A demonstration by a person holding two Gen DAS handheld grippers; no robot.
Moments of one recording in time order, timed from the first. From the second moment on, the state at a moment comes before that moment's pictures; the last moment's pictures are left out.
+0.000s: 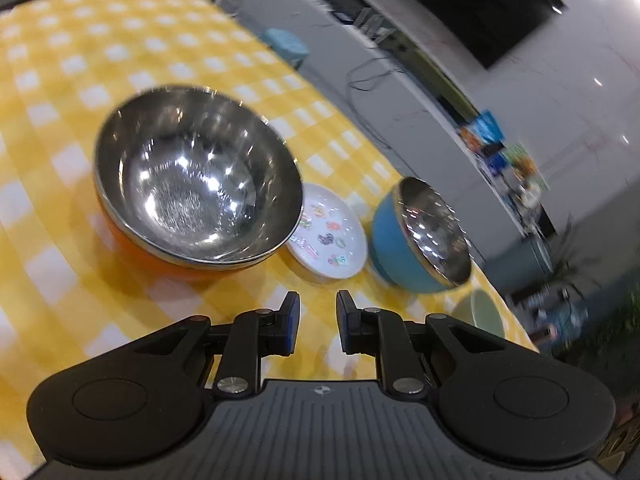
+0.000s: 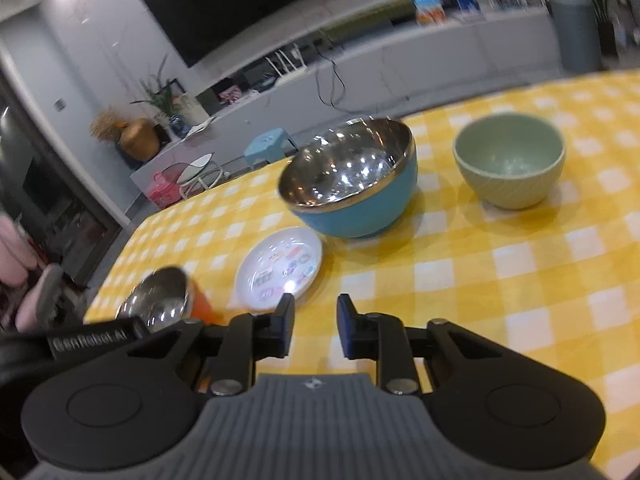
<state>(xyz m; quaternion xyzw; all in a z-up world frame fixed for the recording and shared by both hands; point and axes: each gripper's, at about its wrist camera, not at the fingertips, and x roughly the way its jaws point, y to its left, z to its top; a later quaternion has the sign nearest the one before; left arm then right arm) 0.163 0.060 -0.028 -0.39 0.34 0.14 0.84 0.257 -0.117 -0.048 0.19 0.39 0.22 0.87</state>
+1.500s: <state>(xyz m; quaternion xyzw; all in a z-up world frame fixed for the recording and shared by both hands) 0.169 0.059 -0.033 -0.40 0.36 0.16 0.83 0.276 -0.114 -0.054 0.24 0.46 0.21 0.83</state>
